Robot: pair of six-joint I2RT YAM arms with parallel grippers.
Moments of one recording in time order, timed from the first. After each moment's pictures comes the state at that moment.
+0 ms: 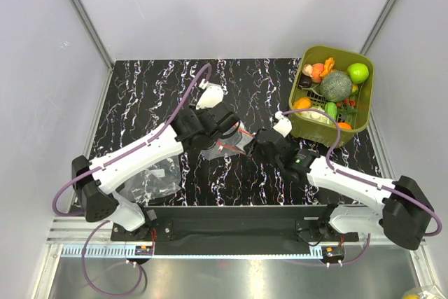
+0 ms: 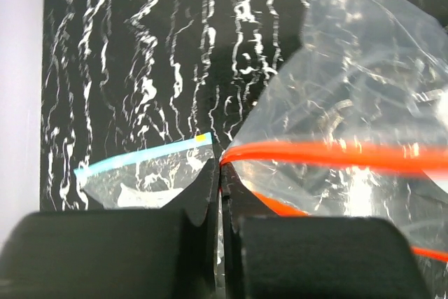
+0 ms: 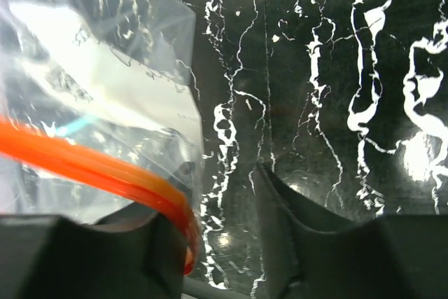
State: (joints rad) left arm -0.97 1.49 1.49 -1.11 -0.86 -0.62; right arm 0.88 1.20 0.73 -0.19 0.37 1.03
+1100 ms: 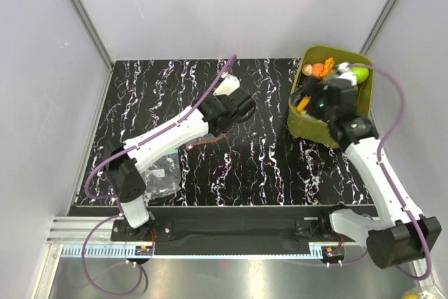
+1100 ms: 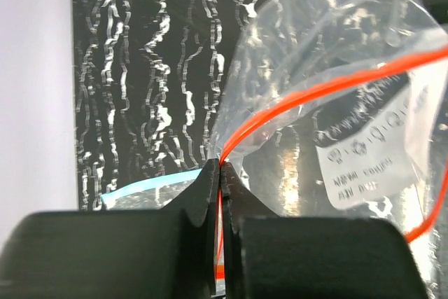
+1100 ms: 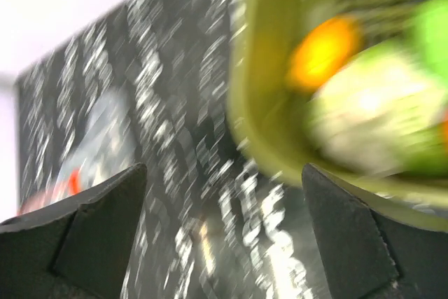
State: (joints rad) left arm -0.92 1.75 1.71 -1.11 -0.88 -0.47; right arm 0.26 1.10 1.10 -0.48 0.09 0.63
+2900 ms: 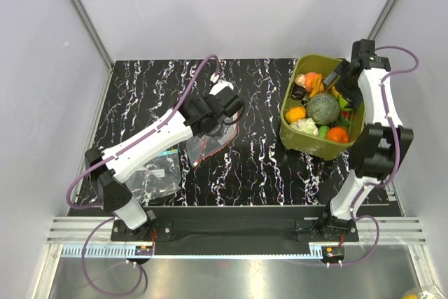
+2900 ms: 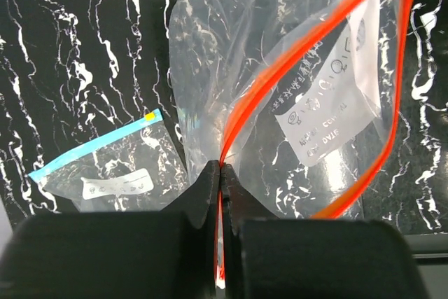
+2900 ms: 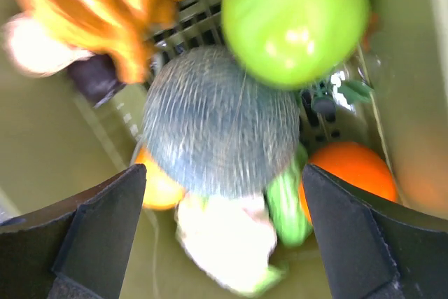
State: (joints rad) left arm -0.92 1.62 1.69 -1.20 -0.54 -0.53; right arm -0.16 1.89 1.81 -1.01 0.09 0.61
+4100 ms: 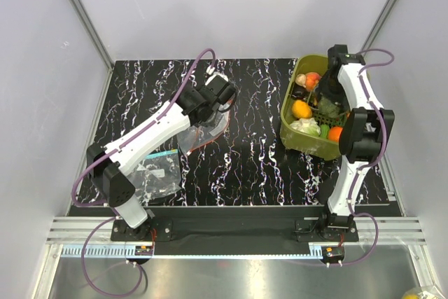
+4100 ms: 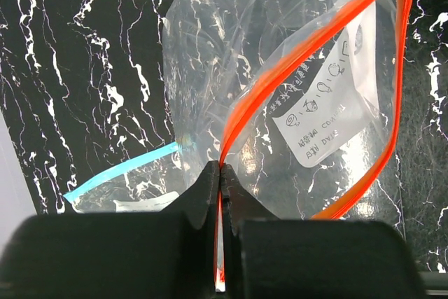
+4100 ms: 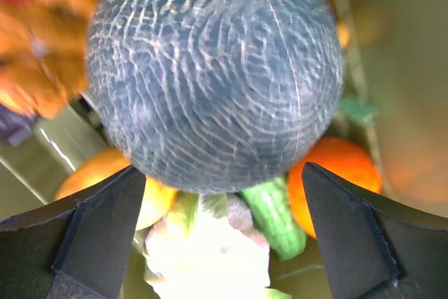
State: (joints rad) left arm -0.80 1.66 1.68 -1.12 -0.52 -0.36; right arm -0.06 2.05 1.89 -1.13 0.30 0.64
